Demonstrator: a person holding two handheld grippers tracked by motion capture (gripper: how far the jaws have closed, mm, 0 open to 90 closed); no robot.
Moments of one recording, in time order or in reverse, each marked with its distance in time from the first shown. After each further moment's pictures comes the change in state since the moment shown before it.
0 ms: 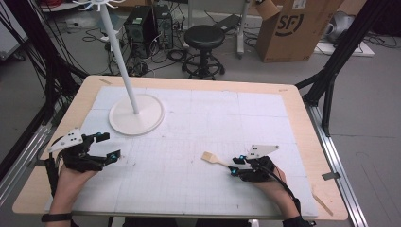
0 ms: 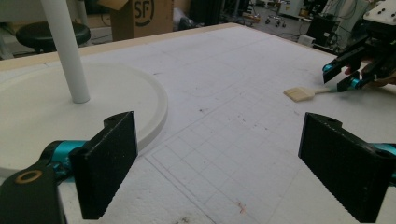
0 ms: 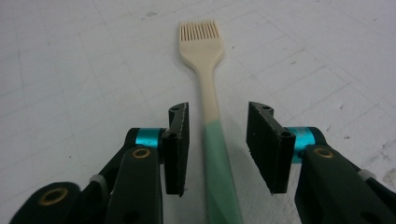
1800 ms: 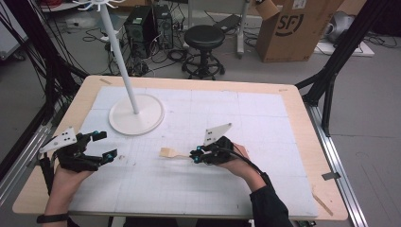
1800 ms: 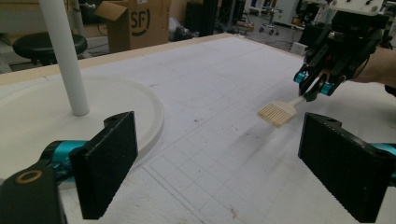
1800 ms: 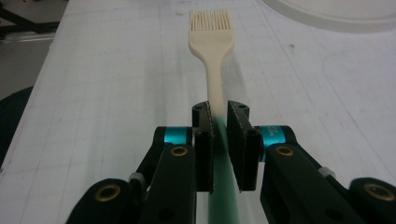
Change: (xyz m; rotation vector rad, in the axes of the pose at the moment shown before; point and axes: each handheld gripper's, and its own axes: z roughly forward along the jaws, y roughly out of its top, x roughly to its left) left arm -0.001 0.008 -0.011 -0.037 -0.017 0.006; right arm 0.023 0.108 0.076 -0.010 0.294 -0.268
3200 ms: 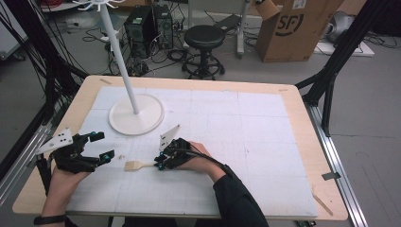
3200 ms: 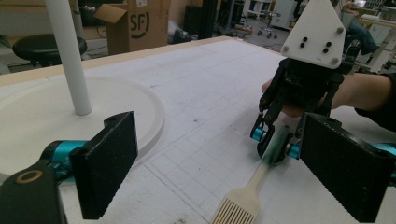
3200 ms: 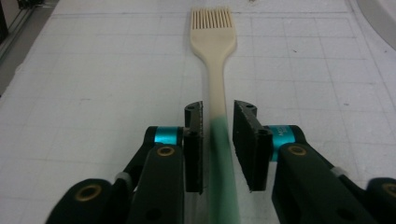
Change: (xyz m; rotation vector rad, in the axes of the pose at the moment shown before) left arm 0.002 -0.002 -0.005 -0.006 -0.010 -0.004; right arm 0.003 0.049 0.110 0.101 0.167 -0.110
